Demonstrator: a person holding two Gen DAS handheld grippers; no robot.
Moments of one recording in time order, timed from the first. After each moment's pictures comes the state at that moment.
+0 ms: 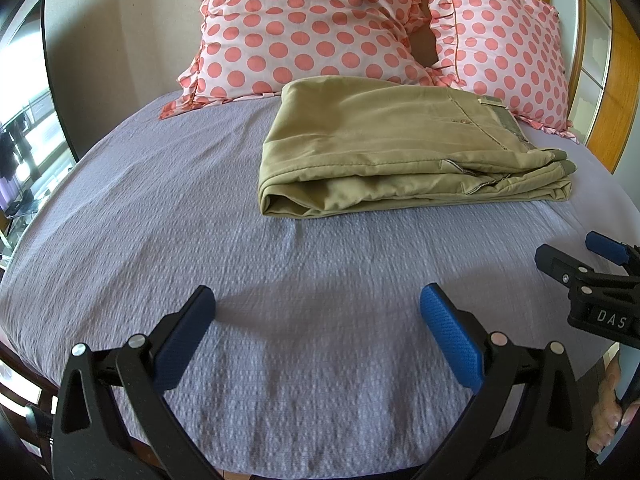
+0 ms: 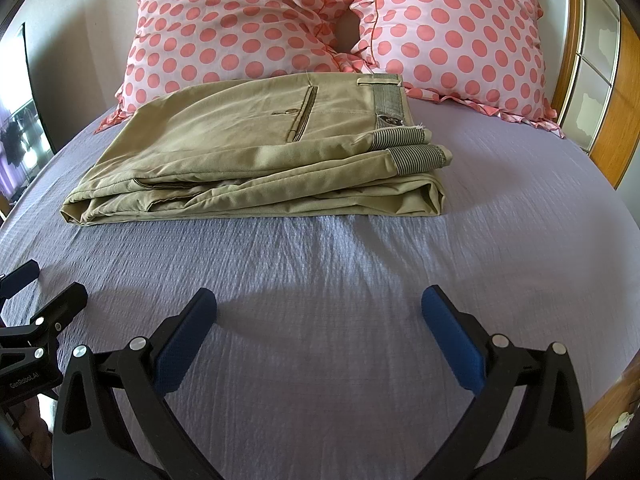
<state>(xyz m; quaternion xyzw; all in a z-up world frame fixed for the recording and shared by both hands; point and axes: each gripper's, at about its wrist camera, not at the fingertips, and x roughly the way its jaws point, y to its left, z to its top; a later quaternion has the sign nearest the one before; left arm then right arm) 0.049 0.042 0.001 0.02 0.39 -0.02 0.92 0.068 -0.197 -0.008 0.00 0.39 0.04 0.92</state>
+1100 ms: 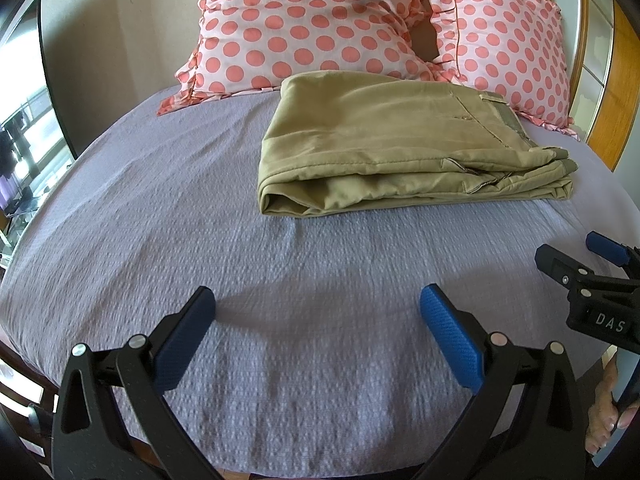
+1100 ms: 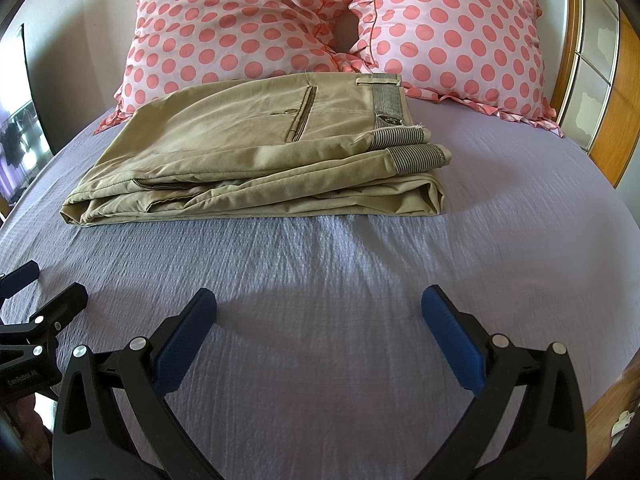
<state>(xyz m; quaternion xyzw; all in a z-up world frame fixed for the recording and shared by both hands) 0.052 0.043 0.001 0.02 0.40 -0.02 0.92 0.068 -0.198 -0.007 0.00 0.39 0.05 0.92</state>
